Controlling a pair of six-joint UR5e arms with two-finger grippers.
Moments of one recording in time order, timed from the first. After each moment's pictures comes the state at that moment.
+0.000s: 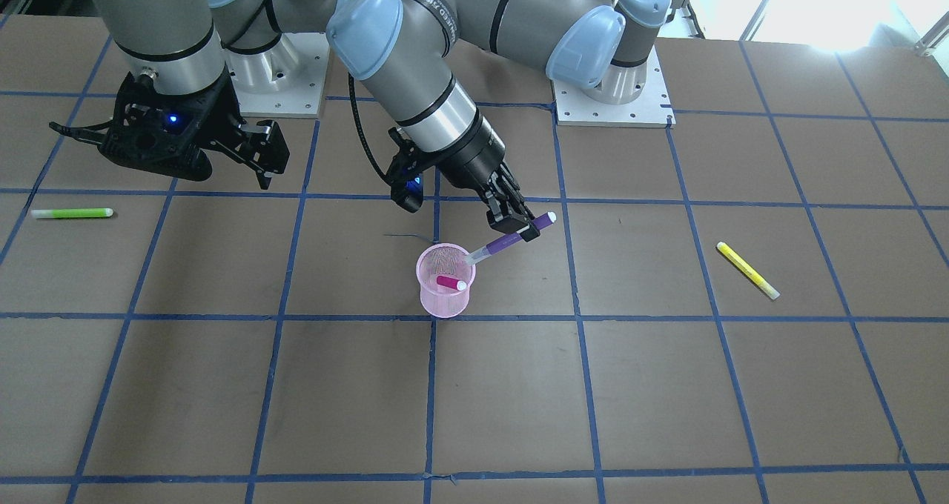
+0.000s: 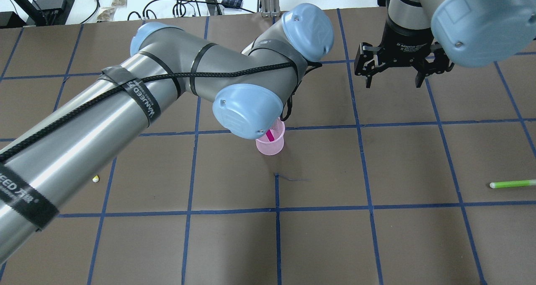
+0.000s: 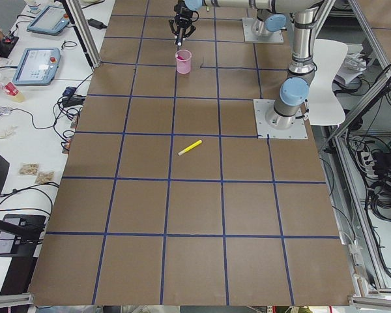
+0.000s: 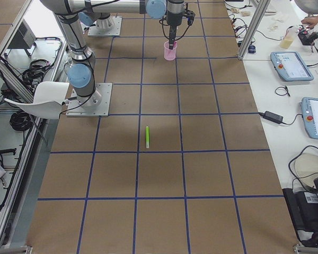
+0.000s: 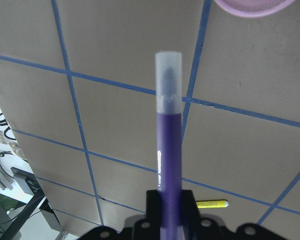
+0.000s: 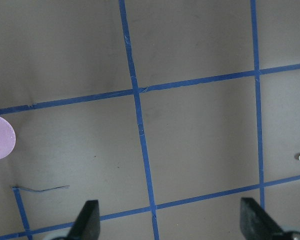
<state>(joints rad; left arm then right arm) -2.10 -1.91 -1.53 -1.42 2.25 0.88 1.63 -1.51 1.56 -1.56 -1.69 0.20</state>
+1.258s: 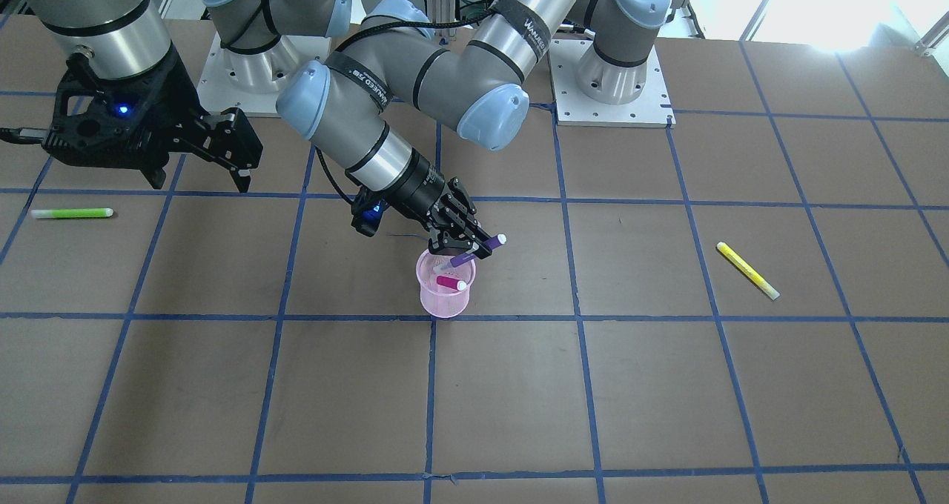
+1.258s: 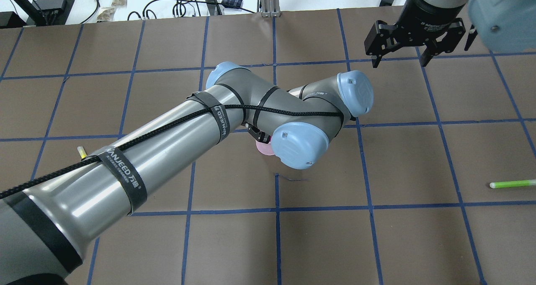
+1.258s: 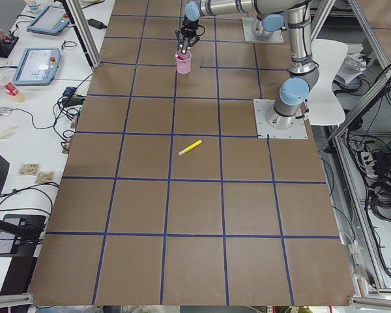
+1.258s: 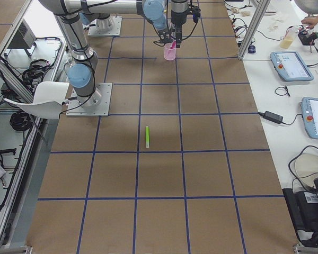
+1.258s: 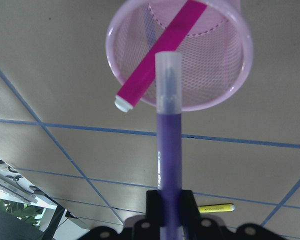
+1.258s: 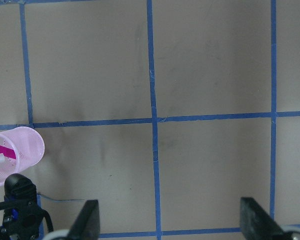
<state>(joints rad) -2.21 -2.07 -1.54 -1.43 2.34 0.86 1.55 -1.53 1.55 -1.64 -1.57 0.01</state>
